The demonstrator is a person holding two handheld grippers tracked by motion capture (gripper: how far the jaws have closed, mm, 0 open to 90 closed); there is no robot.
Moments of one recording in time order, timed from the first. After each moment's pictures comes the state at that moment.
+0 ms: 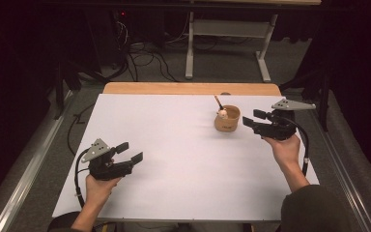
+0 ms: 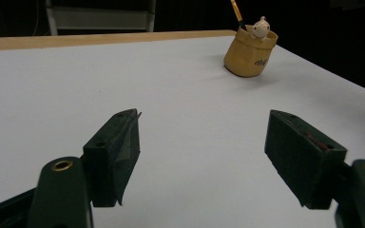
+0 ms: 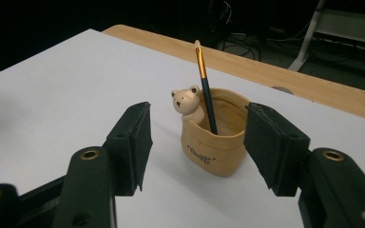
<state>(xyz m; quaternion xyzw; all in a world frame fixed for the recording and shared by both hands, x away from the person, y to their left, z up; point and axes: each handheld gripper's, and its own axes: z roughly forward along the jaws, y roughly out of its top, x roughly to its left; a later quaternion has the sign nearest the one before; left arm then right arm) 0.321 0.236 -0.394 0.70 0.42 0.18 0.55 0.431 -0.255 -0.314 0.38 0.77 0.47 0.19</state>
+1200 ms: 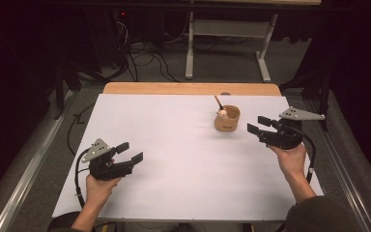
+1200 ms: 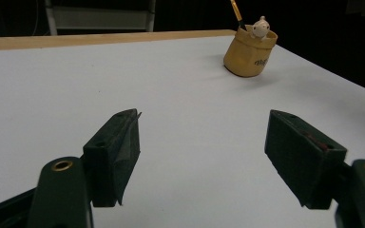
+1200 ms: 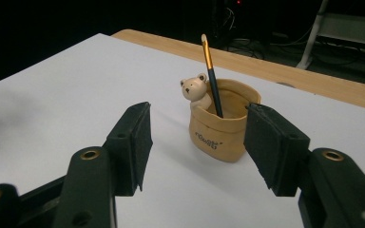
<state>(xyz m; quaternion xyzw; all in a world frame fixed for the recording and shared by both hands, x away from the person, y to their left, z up) 0.321 0.236 -0.395 0.70 0.42 0.18 0.55 0.407 -0.268 -0.320 0.38 0.76 0.49 0.19</state>
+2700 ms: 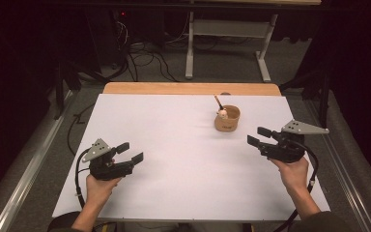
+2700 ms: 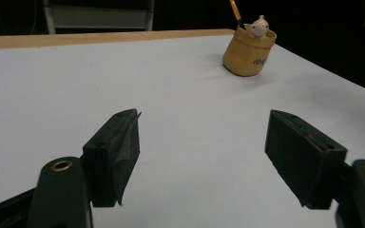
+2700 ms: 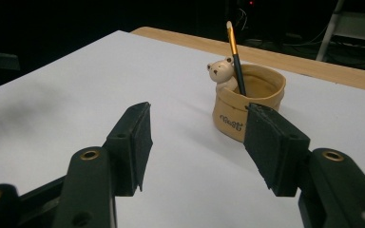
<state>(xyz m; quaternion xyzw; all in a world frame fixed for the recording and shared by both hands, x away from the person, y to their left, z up) 0.321 0.235 -0.395 0.70 0.42 0.18 0.55 0.375 -0.269 -0.330 0.37 0.76 0.51 0.18</state>
